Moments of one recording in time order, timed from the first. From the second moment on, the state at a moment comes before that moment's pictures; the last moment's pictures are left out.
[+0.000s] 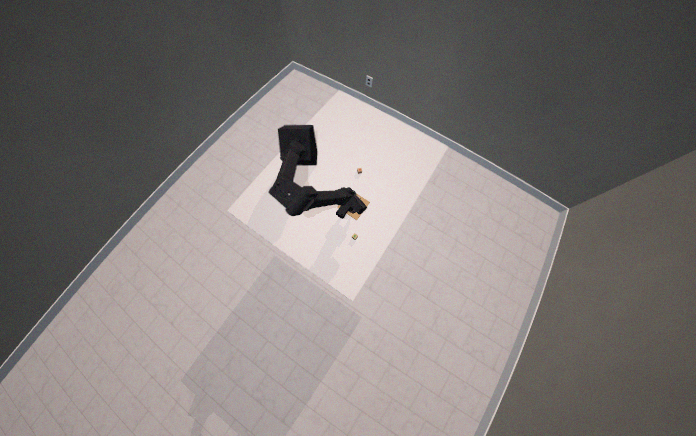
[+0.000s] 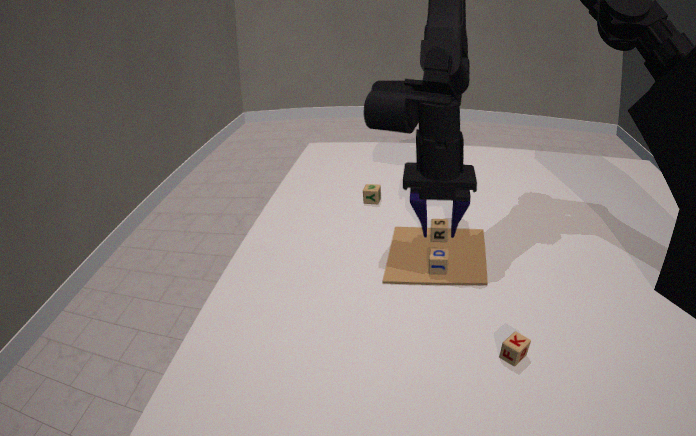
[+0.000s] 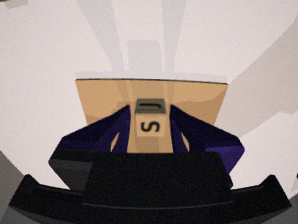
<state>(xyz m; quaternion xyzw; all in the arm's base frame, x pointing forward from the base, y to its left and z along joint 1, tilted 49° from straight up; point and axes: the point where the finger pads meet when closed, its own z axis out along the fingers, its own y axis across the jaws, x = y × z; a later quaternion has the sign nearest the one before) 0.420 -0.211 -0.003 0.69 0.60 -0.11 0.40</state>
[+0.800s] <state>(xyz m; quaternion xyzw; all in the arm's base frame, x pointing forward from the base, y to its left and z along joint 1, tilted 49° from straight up) 0.420 -0.211 -0.003 0.69 0.60 -0.11 0.40</state>
